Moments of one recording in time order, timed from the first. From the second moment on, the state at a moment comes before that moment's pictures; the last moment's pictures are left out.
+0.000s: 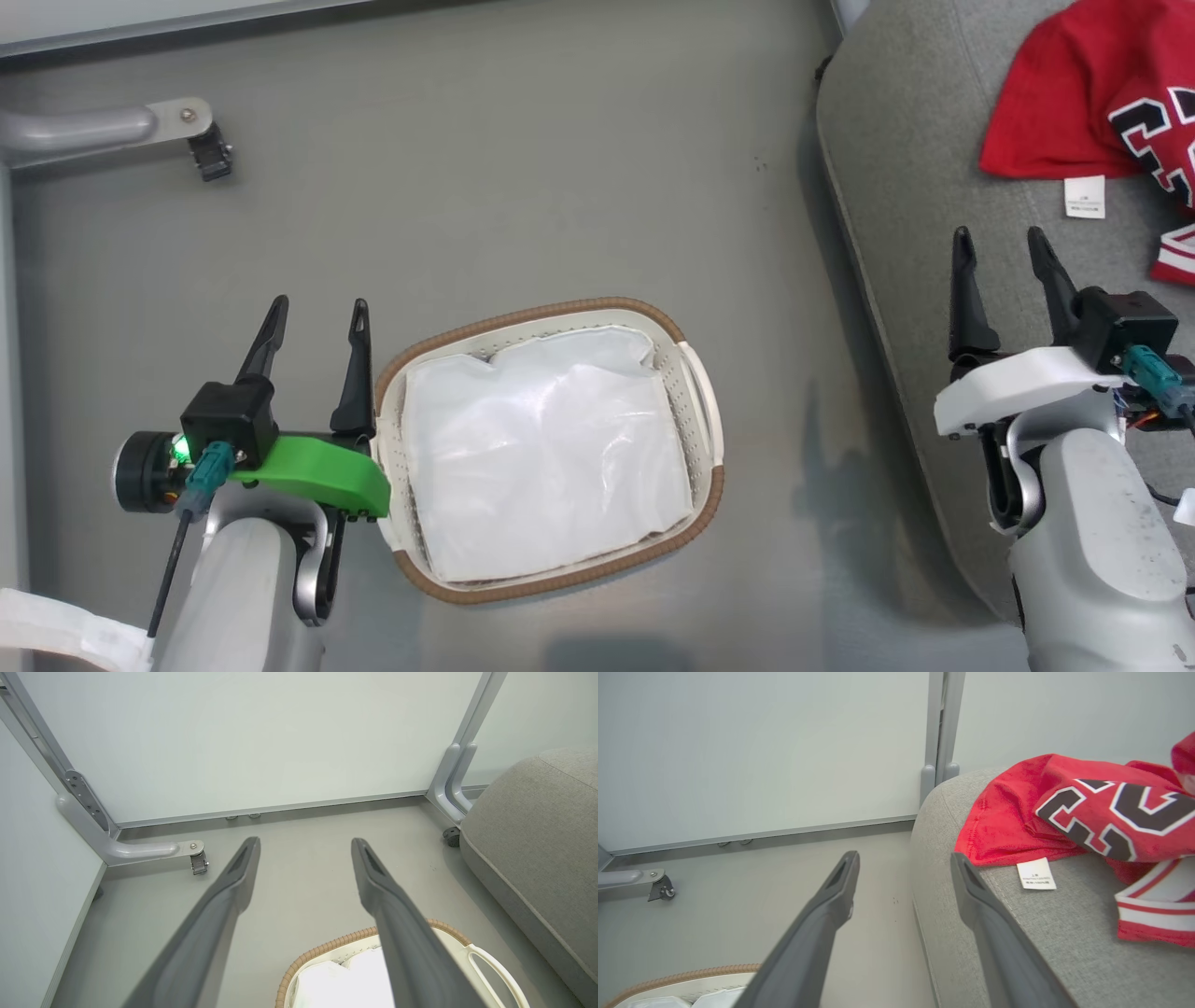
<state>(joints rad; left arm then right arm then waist) -0.34 0.11 -0.13 0.40 -0.18 -0.10 -0.26 -0.44 -0.05 -0.13 0.43 0.12 0.13 -0.26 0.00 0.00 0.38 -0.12</state>
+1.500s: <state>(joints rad) -0.13 0.04 0.06 0.49 -0.25 -0.13 -0.23 -0.27 -0.04 0.07 0.56 0.27 0.13 -0.24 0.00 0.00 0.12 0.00</state>
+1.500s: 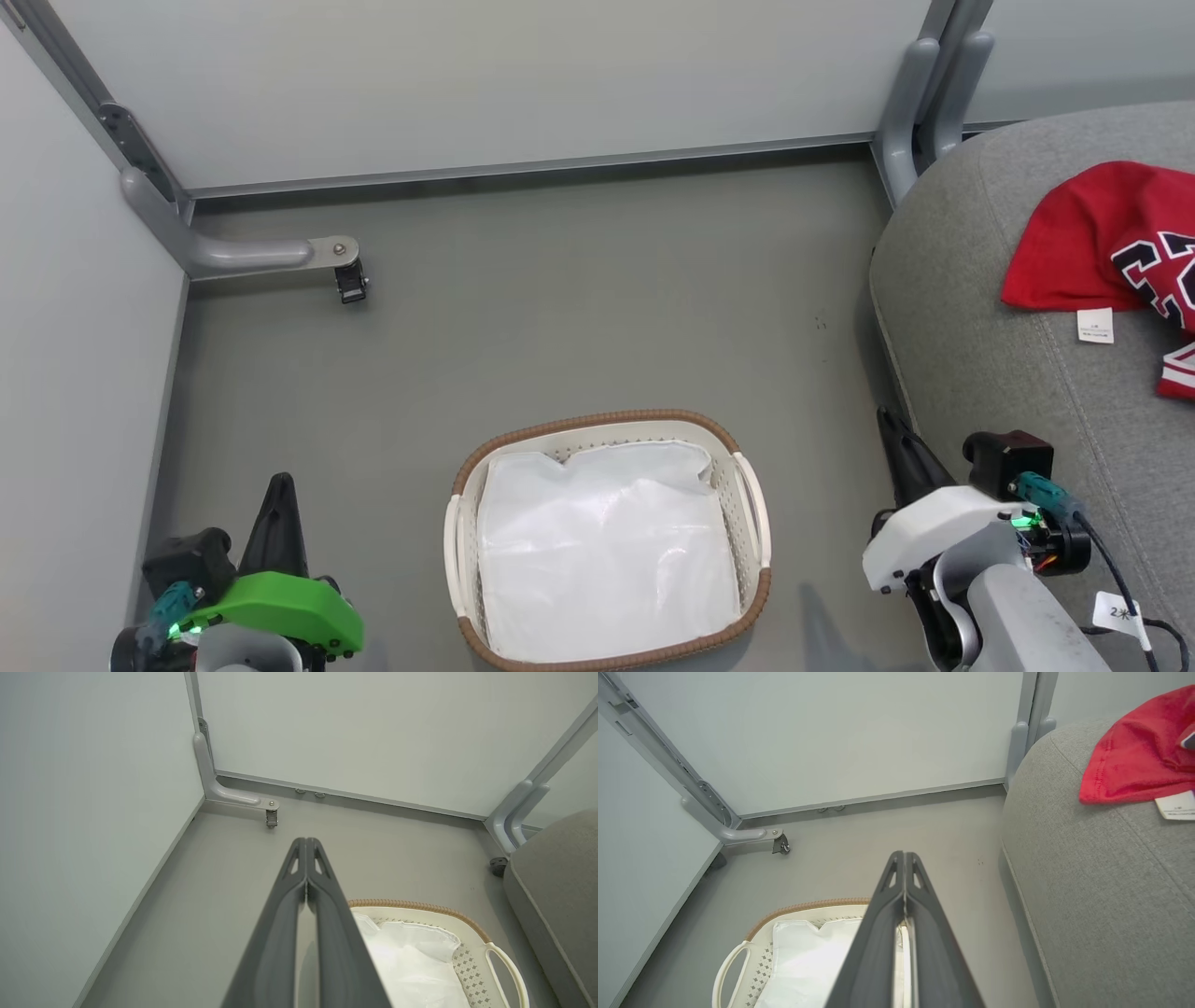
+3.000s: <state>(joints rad) -0.13 0.04 0.08 0.36 -0.95 -0.13 -0.06 -0.19 -0.04 -0.02 0.39 0.96 0.13 -0.06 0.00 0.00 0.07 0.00</state>
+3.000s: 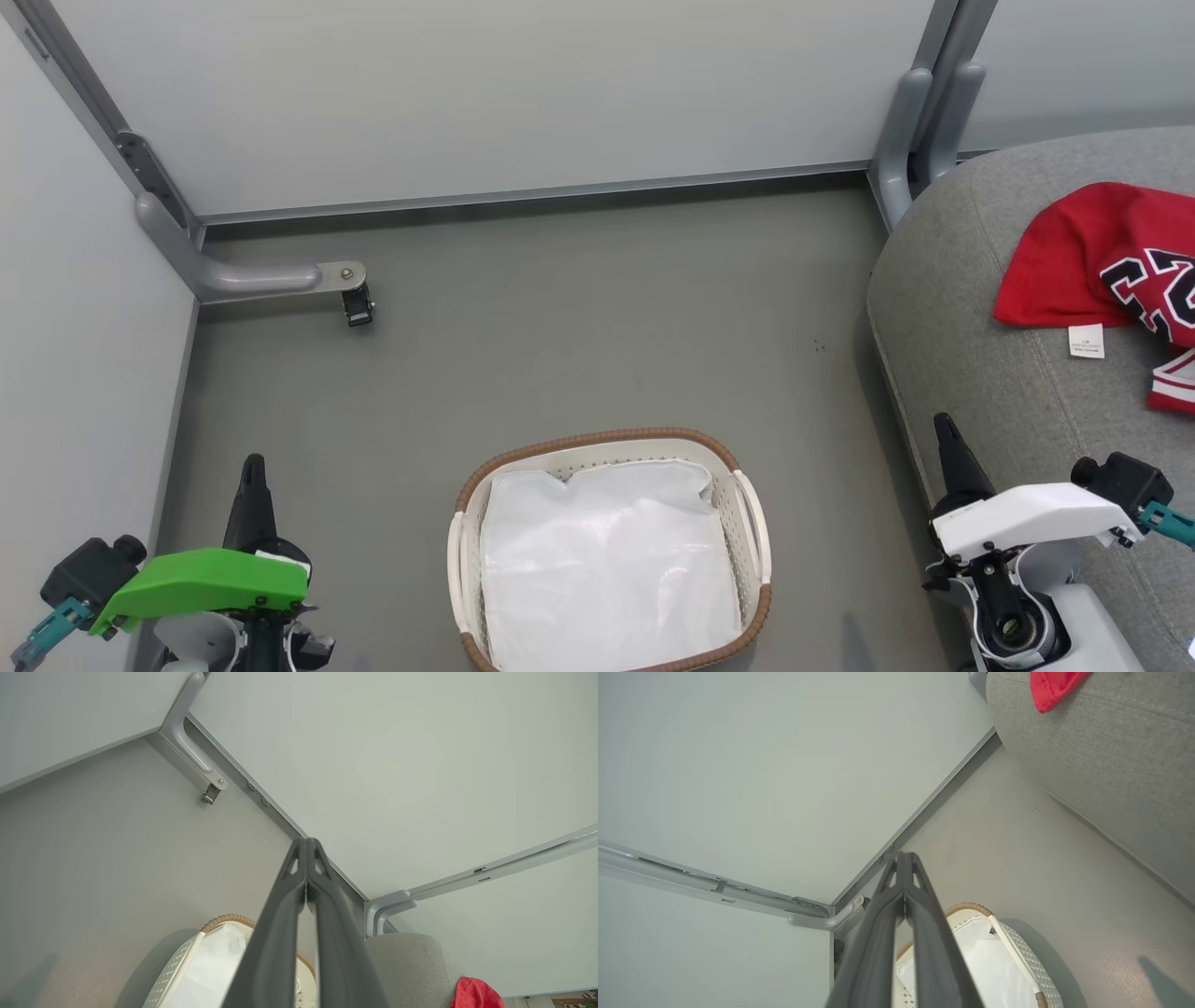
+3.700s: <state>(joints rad) -0.12 0.04 0.09 0.32 -1.18 -0.13 0.00 -0.17 -0.04 -0.05 0.34 1.18 0.13 0.00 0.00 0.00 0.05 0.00</state>
